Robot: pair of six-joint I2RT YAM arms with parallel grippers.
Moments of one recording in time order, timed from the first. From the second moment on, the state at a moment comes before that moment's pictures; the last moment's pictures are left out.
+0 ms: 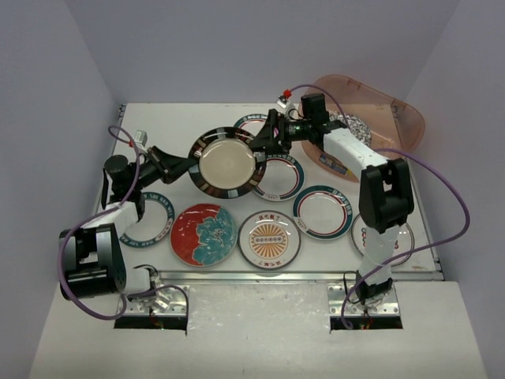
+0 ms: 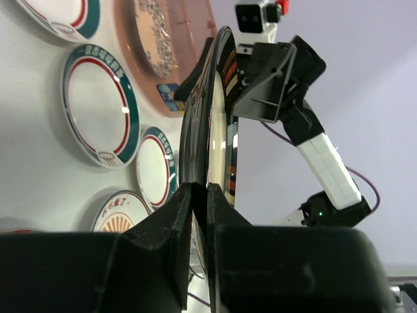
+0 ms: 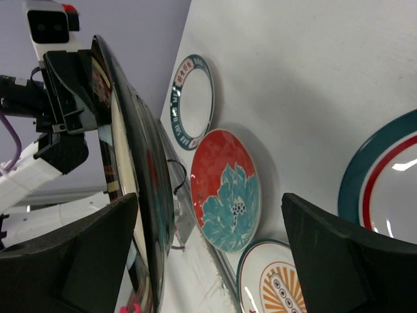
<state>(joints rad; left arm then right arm) 0.22 1.33 0.55 0.72 1.01 -1.26 0.31 1.97 1.55 -0.21 -0.92 0.57</state>
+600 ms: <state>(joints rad) 0.19 1.25 0.79 0.24 0.82 -0.98 0.24 1.86 1.31 -0.11 -0.94 0.69</state>
